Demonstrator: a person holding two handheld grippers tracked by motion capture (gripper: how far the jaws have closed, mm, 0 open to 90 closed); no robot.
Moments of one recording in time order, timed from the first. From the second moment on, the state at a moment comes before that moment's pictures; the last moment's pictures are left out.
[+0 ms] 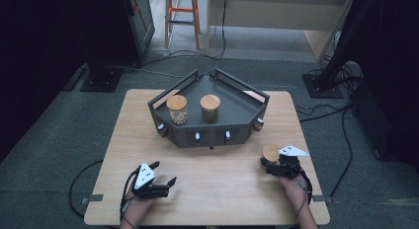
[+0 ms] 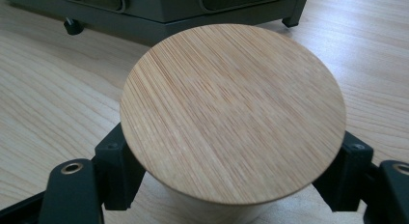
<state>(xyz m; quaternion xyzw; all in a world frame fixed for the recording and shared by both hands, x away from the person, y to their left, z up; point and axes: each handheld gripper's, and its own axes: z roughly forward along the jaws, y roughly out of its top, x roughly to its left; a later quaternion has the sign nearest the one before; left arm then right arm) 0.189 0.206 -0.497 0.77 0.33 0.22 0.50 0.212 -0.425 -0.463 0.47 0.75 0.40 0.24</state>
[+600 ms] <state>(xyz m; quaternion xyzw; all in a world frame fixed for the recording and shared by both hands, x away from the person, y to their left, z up) 0.189 0.206 -0.497 0.77 0.33 0.22 0.50 0.207 -0.422 -0.462 0.47 0.74 0.40 0.25</state>
